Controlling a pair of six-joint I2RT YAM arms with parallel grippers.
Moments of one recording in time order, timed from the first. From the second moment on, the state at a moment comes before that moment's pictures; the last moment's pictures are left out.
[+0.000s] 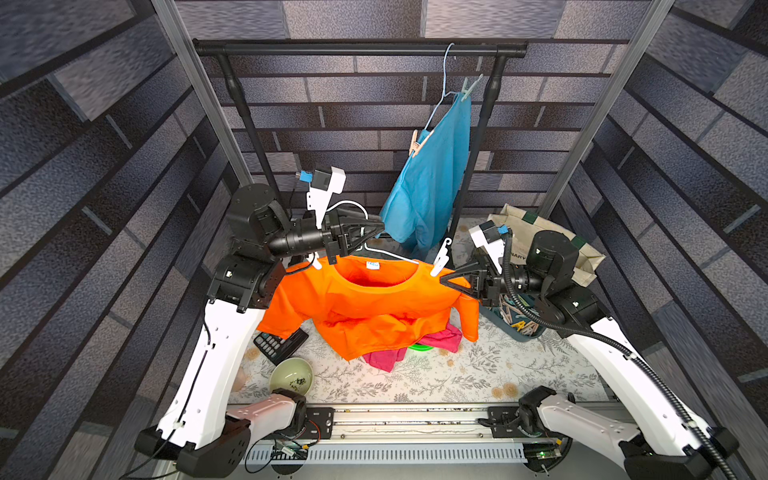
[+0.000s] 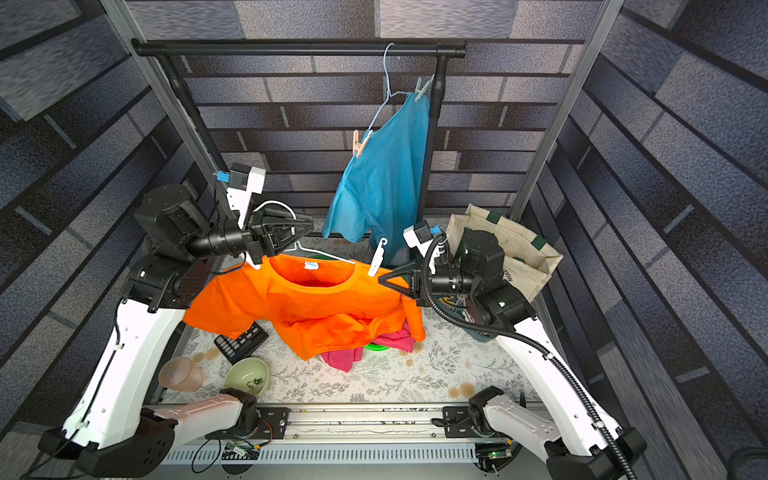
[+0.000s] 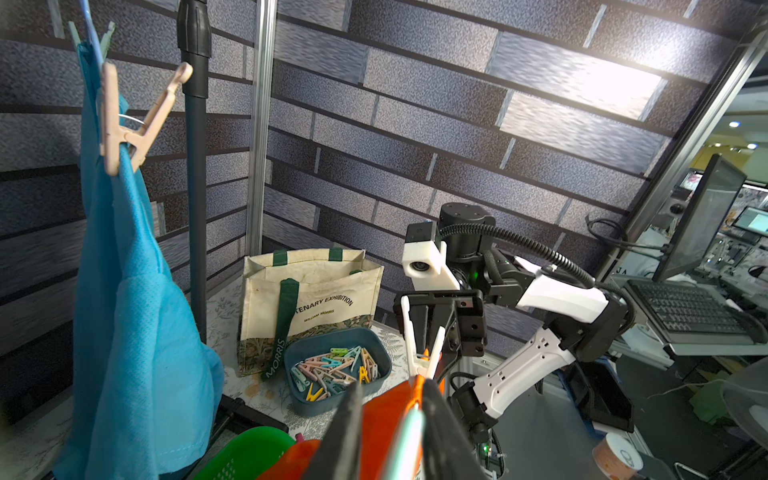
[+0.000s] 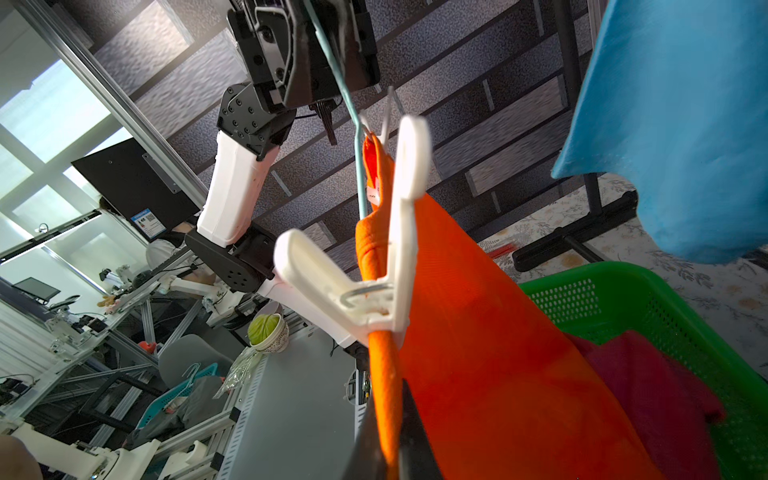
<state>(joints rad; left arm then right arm) -0.30 1.18 1.66 -0.43 1.05 -0.26 0.48 1.01 1.16 -0.29 -1.05 0.35</state>
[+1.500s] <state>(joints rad) -0.28 0.92 1.41 -0.39 -0.48 -0.21 0.96 1.79 2.39 -0.49 0.32 0.24</state>
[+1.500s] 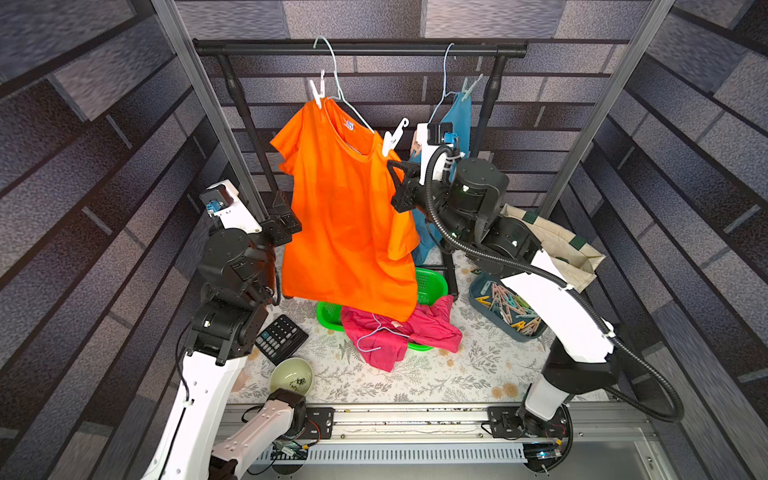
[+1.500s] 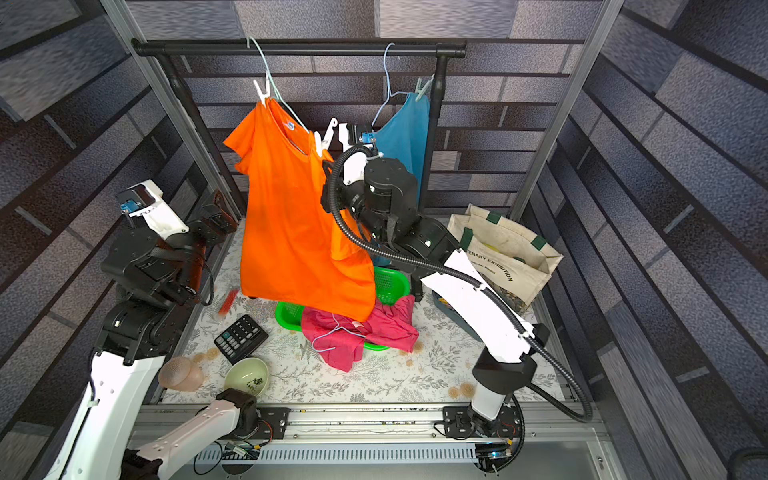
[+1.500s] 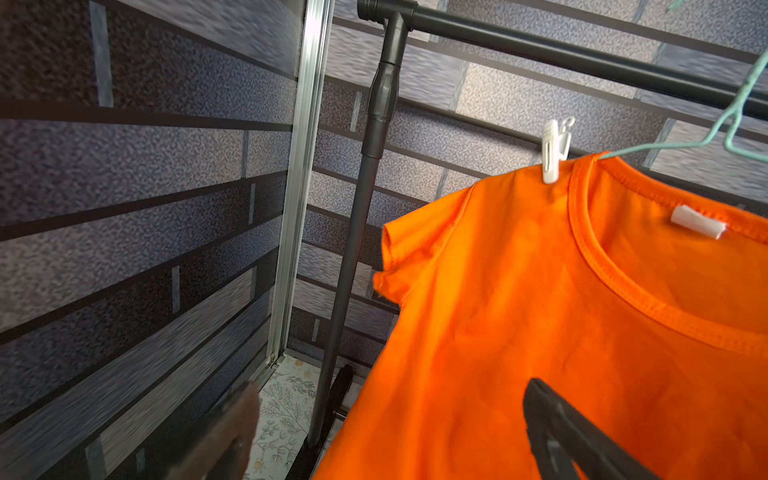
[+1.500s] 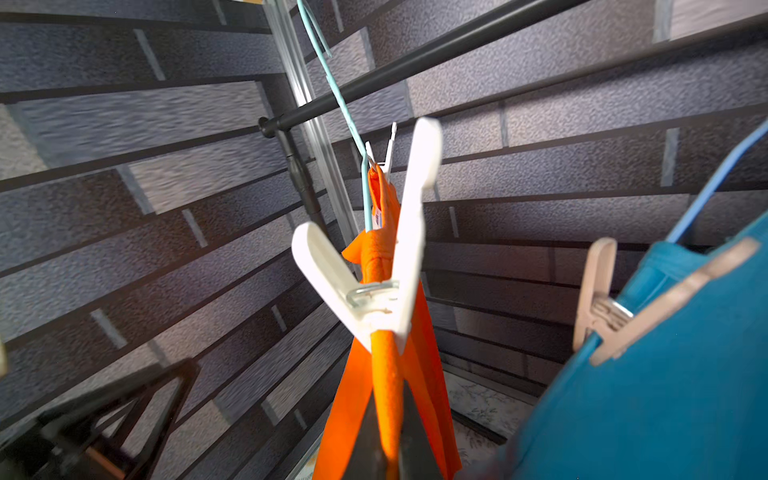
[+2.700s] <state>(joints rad) -0.25 0.89 1.22 -0.45 -0.28 -0.29 0.96 1.45 1.89 -0.68 0.28 0.19</state>
